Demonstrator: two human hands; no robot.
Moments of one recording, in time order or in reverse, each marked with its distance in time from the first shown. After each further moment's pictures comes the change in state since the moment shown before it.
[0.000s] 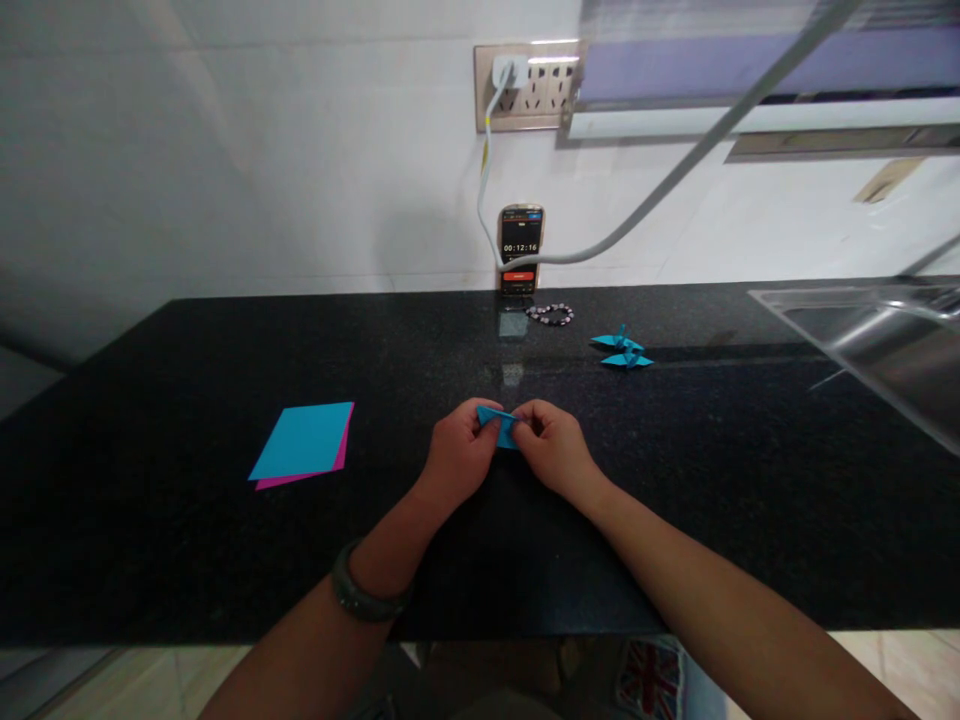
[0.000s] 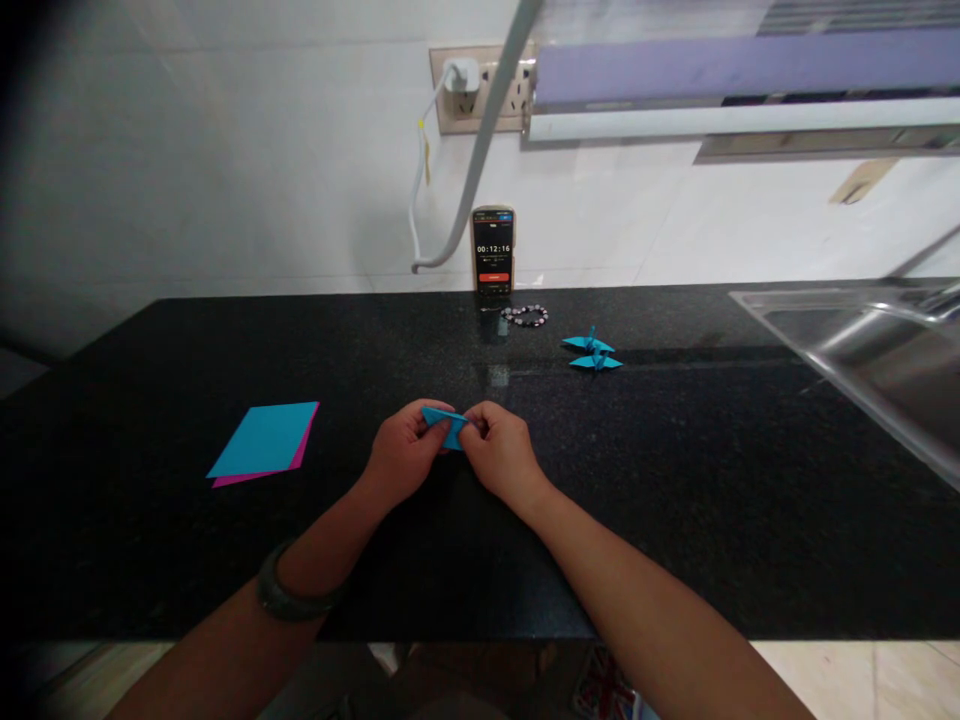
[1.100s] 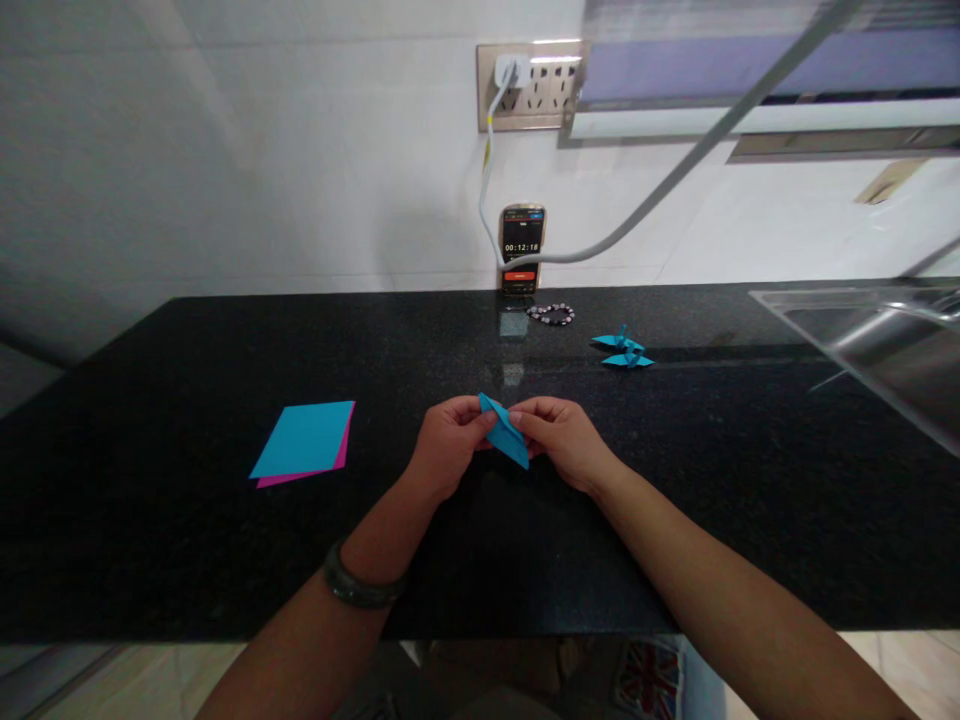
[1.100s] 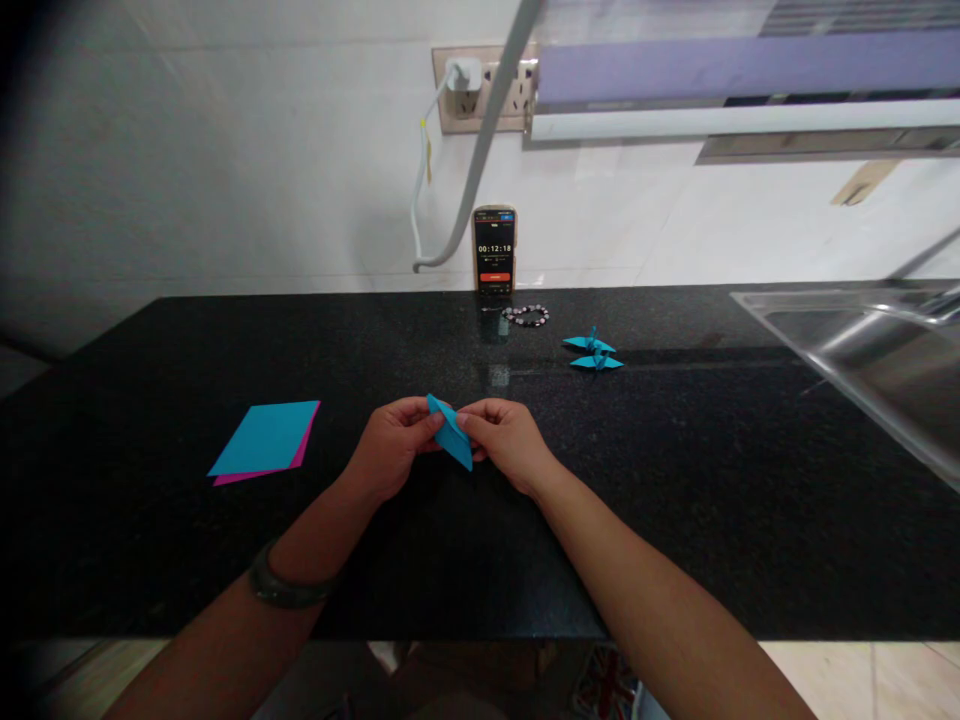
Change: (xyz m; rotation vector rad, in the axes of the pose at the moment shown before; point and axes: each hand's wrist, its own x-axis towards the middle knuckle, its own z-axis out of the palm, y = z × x) left_hand 0.002 0.008 -0.006 -0.519 -0.068 -0.214; right_hand 0.006 0.000 -0.009 0.556 -0.244 0.259
